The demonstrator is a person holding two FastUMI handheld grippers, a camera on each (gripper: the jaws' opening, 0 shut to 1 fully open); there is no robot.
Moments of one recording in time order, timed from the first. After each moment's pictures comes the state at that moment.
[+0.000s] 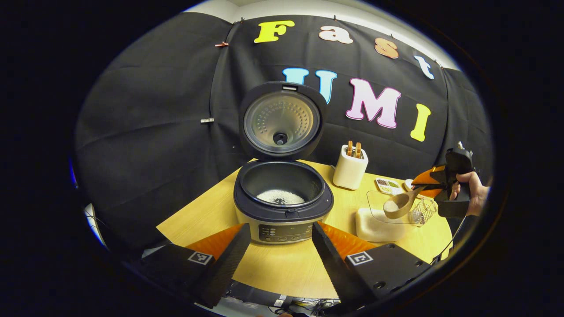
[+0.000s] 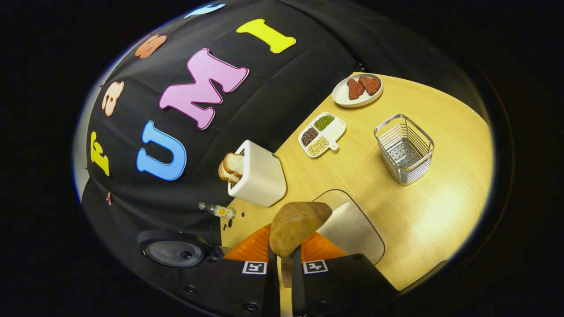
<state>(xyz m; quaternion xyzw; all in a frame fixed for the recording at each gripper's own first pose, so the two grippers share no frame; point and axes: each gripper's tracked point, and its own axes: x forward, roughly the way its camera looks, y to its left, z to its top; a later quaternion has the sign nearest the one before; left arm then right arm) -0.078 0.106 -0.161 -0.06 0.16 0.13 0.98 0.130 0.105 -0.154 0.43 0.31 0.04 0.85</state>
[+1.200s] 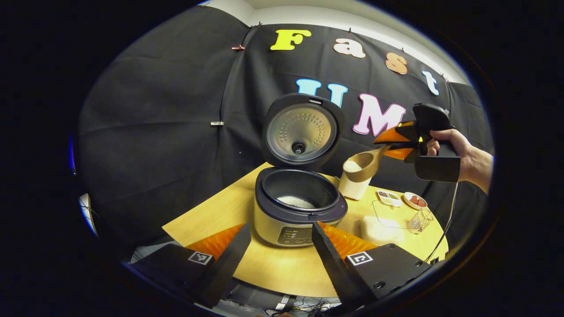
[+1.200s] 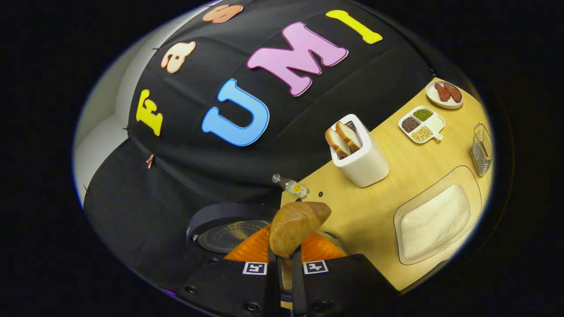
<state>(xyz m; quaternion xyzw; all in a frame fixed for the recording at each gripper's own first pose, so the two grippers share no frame) -0.110 0.157 -0.161 -0.09 0.12 0.13 0.98 0.111 0.336 -0.035 0.37 0.28 0.23 0.85</state>
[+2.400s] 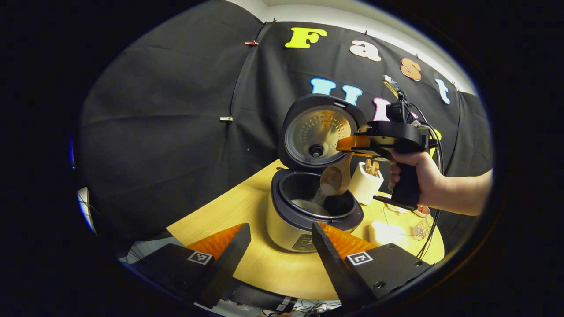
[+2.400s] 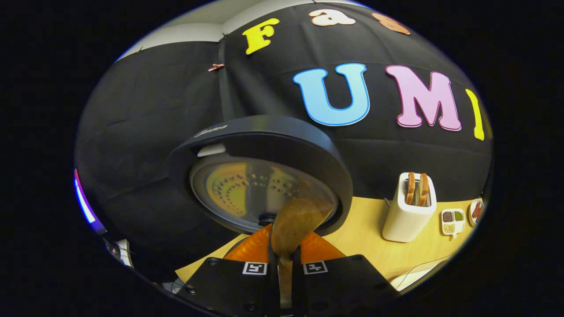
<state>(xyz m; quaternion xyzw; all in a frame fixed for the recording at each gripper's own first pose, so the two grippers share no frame) -0.101 0.203 -0.158 -0.11 0.13 0.14 0.98 0.093 0.482 -0.072 0.02 0.15 0.38 0.91</state>
